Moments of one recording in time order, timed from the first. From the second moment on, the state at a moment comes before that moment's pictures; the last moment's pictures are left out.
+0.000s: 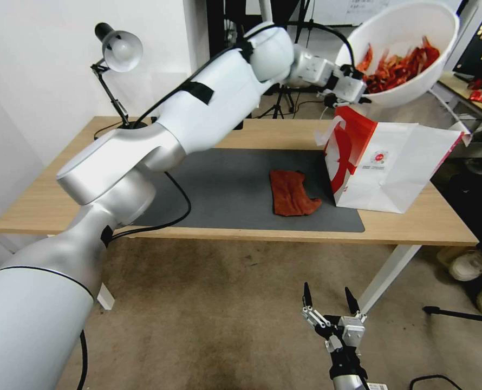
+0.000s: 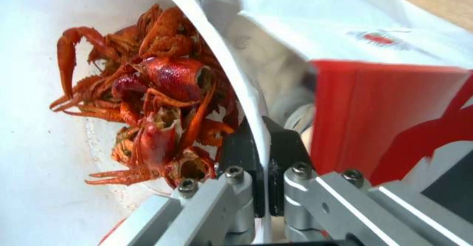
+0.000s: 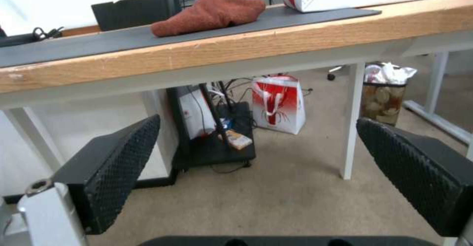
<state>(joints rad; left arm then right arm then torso) -0.41 -1.59 0.56 -0.88 0.09 -0.34 0.86 -1.80 1.19 0.19 1.96 0.19 0.47 0.44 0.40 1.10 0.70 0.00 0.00</state>
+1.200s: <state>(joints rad) -0.42 -1.59 0.64 -0.91 -0.01 -0.26 0.80 -1.77 1.19 0.18 1.92 0.19 0.48 0.43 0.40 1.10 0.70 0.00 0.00</state>
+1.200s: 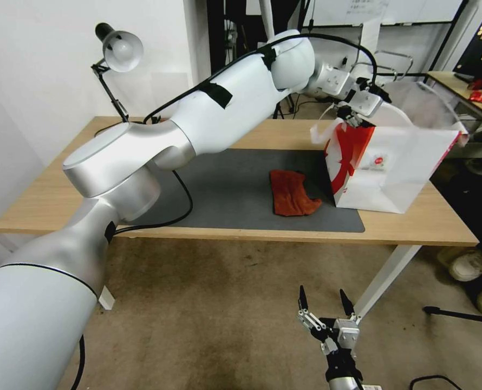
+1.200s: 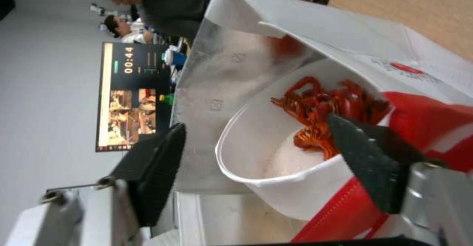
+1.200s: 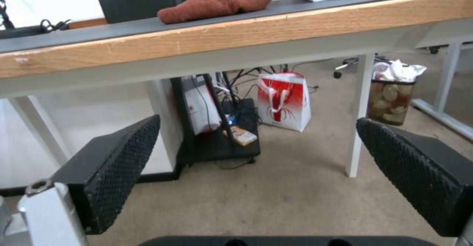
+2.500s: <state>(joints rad) 0.06 -1.21 0.44 -1.48 -1.30 0.21 -0.22 -1.75 1.18 0.16 1.95 0.19 0.46 0.43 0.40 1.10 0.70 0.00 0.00</state>
